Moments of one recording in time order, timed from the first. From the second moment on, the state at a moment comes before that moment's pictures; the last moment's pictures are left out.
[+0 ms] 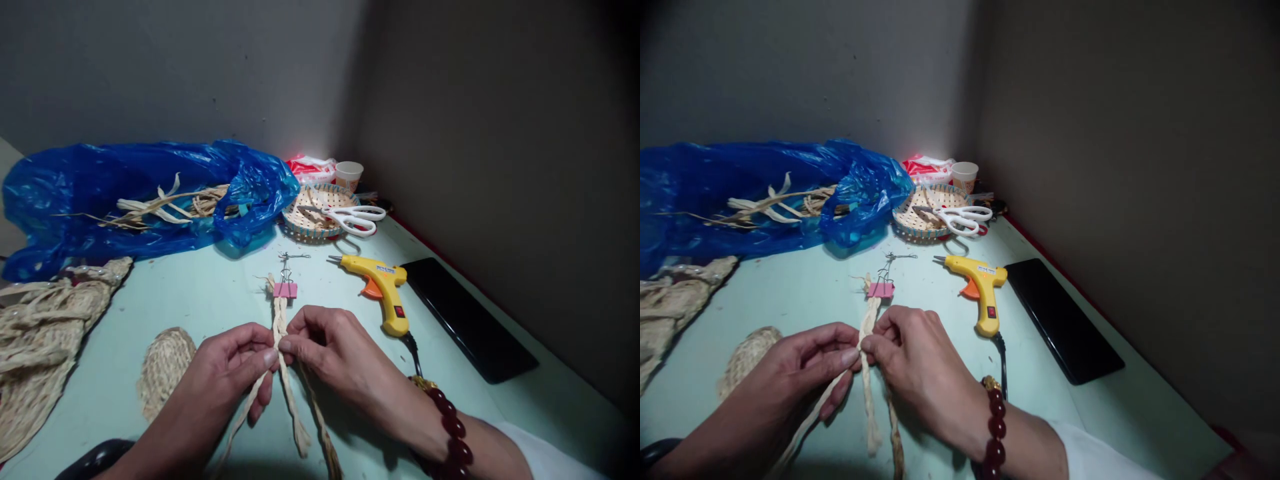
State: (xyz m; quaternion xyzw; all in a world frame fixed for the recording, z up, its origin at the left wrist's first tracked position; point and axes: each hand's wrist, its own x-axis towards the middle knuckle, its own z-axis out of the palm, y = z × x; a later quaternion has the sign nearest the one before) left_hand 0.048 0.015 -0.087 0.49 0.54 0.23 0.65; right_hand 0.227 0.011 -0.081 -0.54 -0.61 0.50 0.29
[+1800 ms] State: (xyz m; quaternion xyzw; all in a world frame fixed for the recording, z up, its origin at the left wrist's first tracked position) left_hand 0.049 0.009 -0.087 0.32 0.50 0.23 0.77; right_hand 0.236 0.002 -0.073 -0.54 -0.57 0.58 0.21
